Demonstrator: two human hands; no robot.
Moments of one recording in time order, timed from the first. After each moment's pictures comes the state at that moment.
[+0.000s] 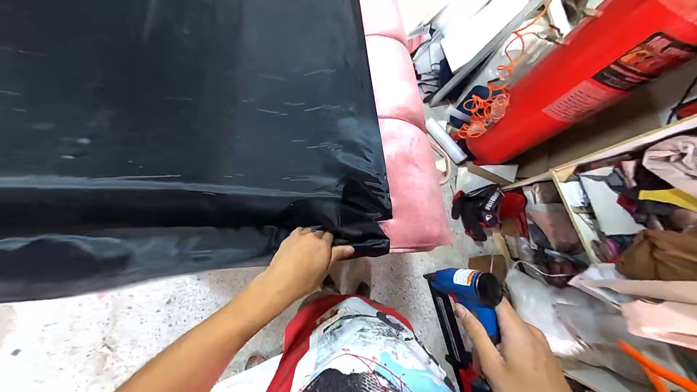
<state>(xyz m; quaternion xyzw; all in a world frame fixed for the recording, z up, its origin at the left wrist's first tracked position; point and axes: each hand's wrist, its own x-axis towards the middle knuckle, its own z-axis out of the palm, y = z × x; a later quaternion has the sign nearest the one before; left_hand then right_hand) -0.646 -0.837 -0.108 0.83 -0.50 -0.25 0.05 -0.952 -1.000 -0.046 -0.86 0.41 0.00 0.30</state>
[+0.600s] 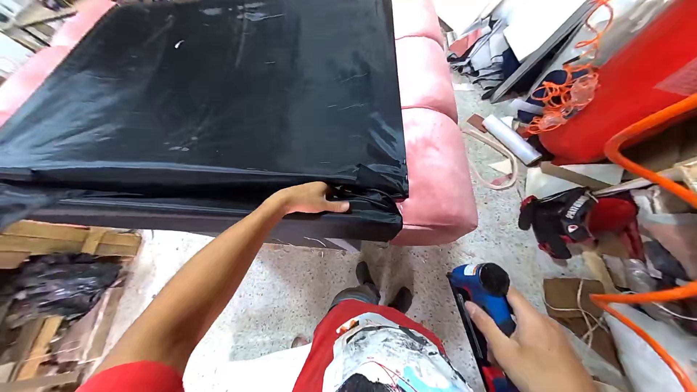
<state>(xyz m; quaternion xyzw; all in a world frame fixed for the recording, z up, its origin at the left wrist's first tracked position) -0.580 -0.844 -0.103 0.82 -0.38 -0.41 0.11 -1.003 -1.020 -0.088 -0.85 0.38 0.03 0.38</state>
